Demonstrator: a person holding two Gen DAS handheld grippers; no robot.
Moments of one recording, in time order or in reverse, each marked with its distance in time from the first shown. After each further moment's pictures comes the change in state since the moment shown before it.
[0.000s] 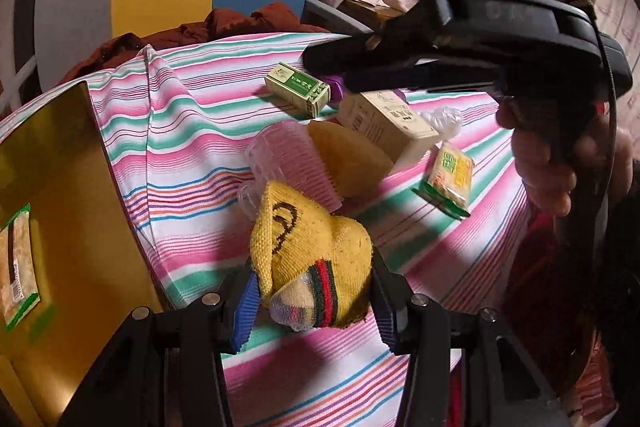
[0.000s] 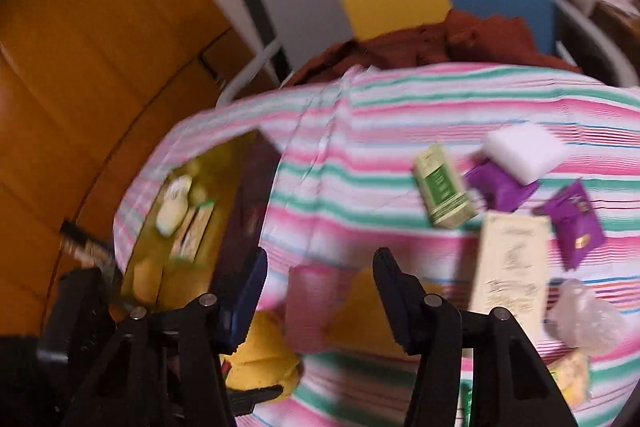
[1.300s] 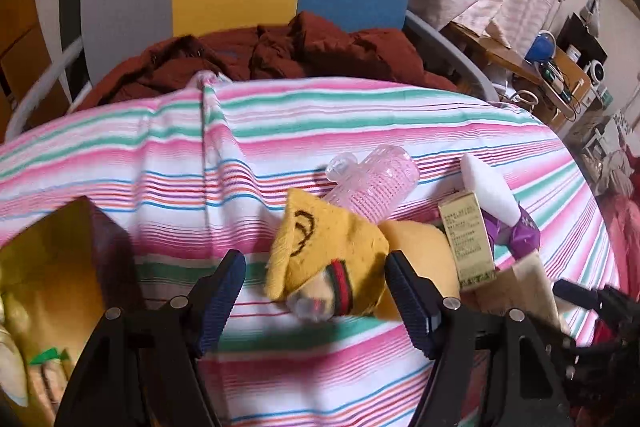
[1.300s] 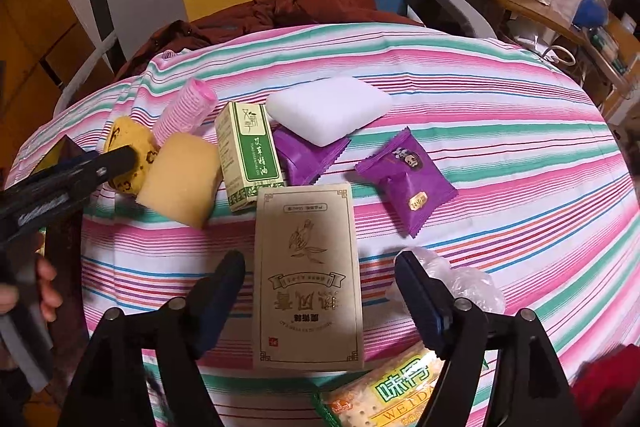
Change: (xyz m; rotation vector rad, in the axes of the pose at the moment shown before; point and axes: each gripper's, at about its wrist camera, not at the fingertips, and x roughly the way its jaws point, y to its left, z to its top) left arm 0.090 0.086 0.145 -0.213 0.027 0.199; right arm 0.004 -0.068 0.001 0.207 0.066 -0.572
